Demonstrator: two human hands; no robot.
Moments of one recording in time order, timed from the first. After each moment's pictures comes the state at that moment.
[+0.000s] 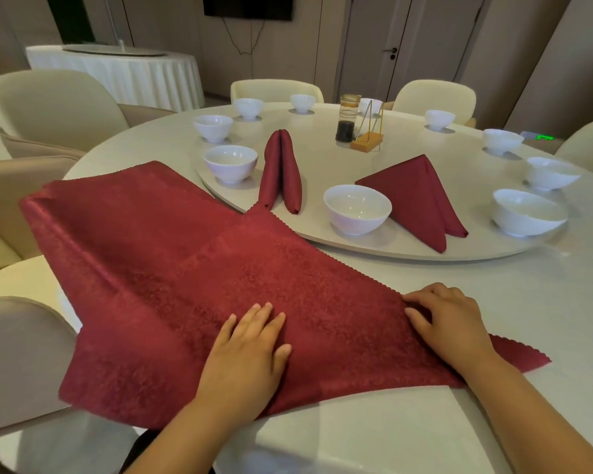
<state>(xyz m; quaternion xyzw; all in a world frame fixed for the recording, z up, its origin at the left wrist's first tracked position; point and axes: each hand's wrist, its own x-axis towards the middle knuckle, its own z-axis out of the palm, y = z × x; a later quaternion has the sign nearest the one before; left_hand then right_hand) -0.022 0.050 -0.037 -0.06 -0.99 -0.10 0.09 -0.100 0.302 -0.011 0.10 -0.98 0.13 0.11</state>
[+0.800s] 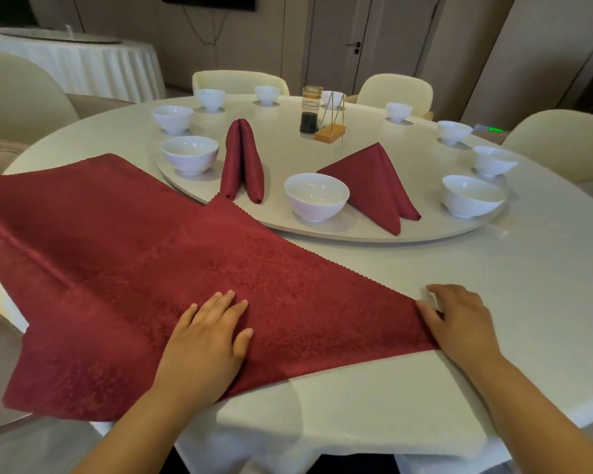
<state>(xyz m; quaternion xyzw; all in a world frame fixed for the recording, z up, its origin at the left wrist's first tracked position) -0.028 0.050 -0.048 -0.06 -0.98 -0.06 0.16 -0.072 0.357 -0.018 -0.05 -0.98 0.14 0.13</state>
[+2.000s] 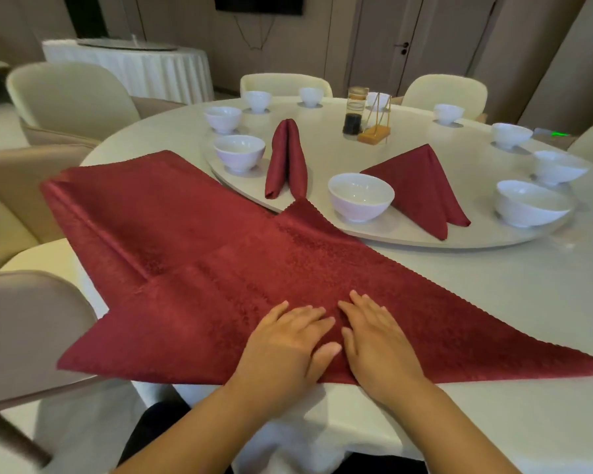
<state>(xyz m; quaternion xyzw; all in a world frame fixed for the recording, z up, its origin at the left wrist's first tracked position) -0.004 0.083 -0.031 -0.19 -0.97 -0.14 0.12 -0.040 0.233 -0.029 0.19 -0.98 0.11 0.01</state>
